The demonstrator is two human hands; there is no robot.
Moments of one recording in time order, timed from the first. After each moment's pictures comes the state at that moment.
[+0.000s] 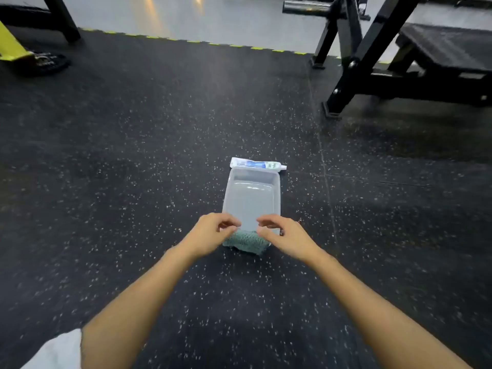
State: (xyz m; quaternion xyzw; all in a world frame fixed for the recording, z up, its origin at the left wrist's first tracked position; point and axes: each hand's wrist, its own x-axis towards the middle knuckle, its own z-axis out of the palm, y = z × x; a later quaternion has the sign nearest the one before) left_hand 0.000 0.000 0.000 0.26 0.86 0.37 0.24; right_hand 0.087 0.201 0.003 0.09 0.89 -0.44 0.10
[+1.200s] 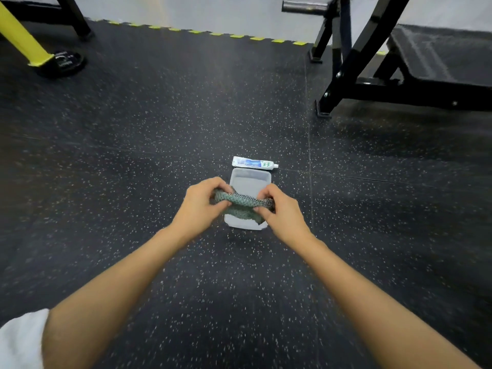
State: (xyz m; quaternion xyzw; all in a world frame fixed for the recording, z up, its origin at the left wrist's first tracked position) left_hand 0.042 -0.021 0.225 0.21 0.86 0.44 0.14; right_hand 0.125 0.160 0.225 0.14 0.89 -0.44 0.03
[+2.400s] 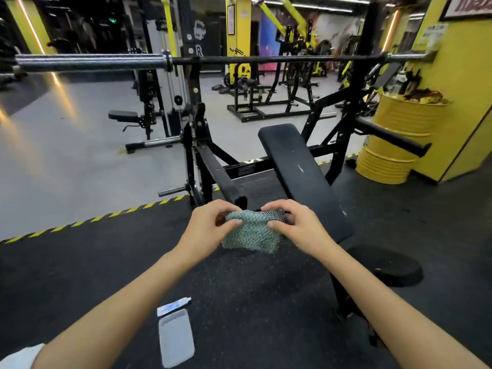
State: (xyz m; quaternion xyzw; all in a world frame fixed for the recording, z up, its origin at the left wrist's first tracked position) left_hand 0.203 0.176 0.869 0.54 0.71 0.45 0.07; right_hand 0.377 0.316 0.876 0.20 0.84 -0.43 -0.25
